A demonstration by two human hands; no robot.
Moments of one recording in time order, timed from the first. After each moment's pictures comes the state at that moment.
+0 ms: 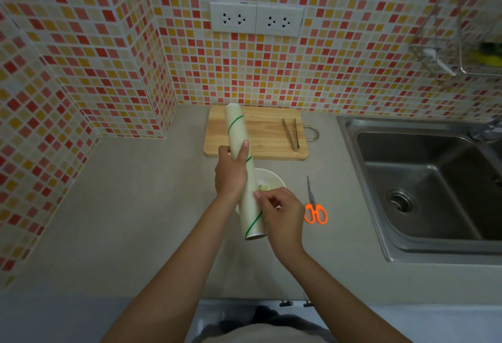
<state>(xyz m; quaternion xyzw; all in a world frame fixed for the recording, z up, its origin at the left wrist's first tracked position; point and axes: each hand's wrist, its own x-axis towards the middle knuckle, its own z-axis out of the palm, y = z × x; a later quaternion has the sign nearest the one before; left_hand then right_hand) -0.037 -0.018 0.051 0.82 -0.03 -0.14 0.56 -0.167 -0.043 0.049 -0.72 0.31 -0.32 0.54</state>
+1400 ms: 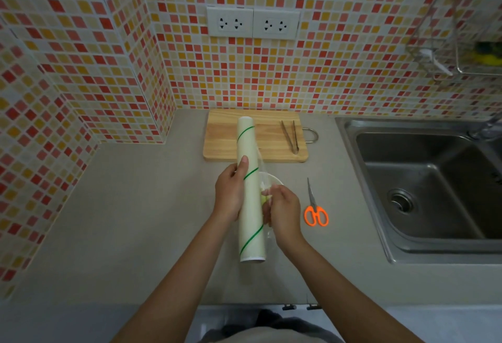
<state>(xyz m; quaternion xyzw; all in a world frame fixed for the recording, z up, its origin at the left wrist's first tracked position) -0.053 0.000 0.044 0.72 -0.05 -0.22 0.65 -0.145 -0.063 0.032 -0.60 0.41 -0.22 0.65</state>
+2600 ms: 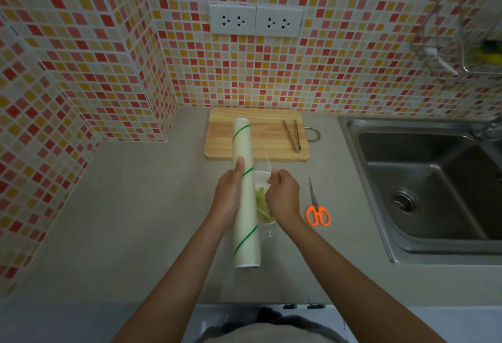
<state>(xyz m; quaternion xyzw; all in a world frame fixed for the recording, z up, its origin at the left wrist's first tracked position) -0.055 0.011 0.045 0.70 -0.04 -0.32 0.64 -0.116 -0.084 0.027 -0.72 0.40 -0.22 0.52</state>
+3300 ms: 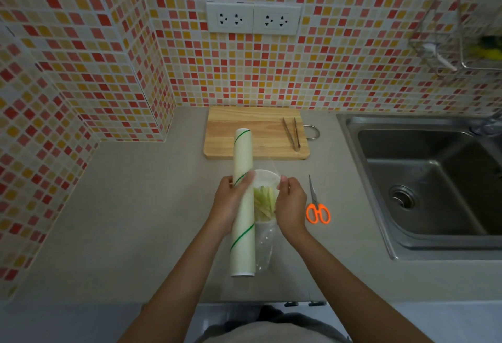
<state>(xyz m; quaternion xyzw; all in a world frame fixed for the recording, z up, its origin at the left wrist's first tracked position) -0.059 0.019 0.027 0.69 -0.02 -0.33 0.65 -0.136 -0.084 0.007 -0.72 0.41 -0.28 0.48</state>
